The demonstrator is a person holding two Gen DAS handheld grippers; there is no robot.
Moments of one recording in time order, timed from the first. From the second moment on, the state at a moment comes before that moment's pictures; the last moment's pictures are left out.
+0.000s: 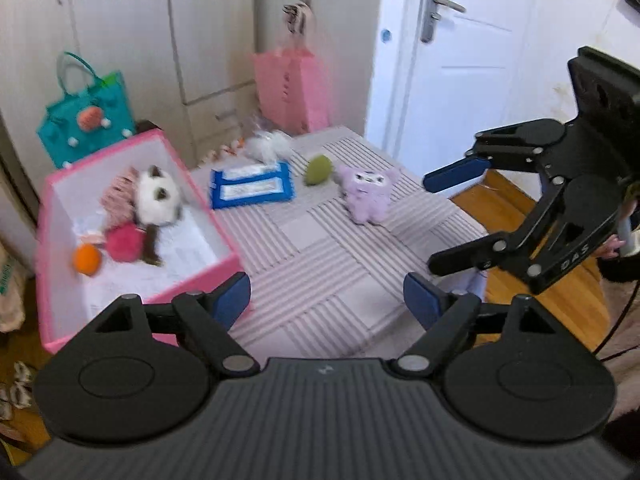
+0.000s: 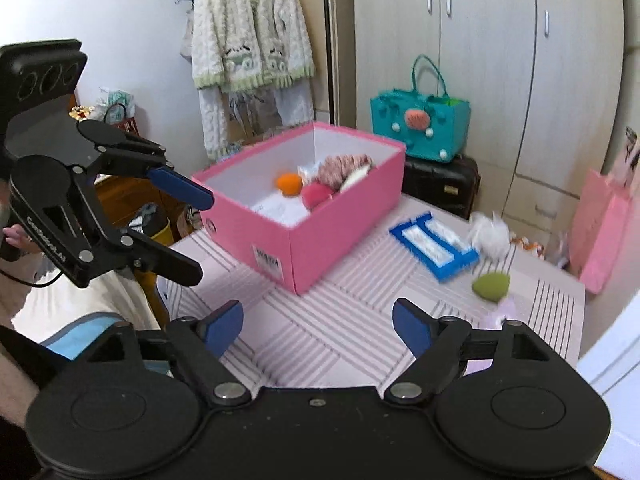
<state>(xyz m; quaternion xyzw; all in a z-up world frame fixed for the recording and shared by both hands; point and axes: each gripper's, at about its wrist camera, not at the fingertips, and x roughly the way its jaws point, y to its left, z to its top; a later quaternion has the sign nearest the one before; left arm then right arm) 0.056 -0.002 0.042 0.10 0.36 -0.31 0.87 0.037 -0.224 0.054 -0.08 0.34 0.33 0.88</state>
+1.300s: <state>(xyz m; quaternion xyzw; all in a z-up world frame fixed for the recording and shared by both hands) 0.180 -0.118 -0.083 -0.10 0.29 -0.34 0.89 0.113 -0.284 -0.101 -0.03 0.32 0.11 0.94</state>
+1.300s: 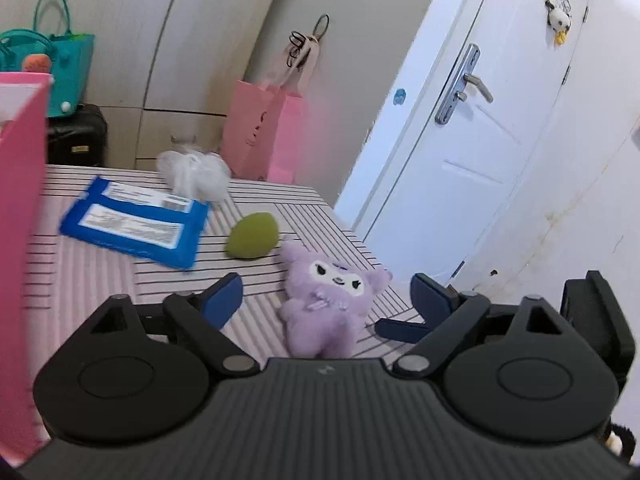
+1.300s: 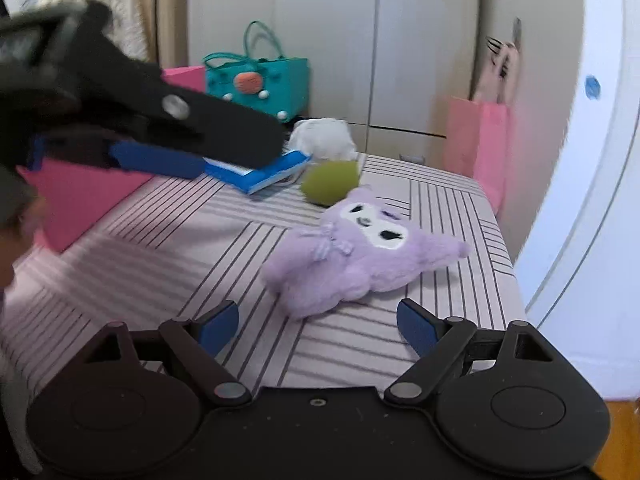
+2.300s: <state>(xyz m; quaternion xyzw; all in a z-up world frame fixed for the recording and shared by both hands) 0.197 -0.150 -0.116 -0.05 0.36 -0.33 0.87 0.110 -0.274 -0.112 0.00 0.28 0.08 0.96</state>
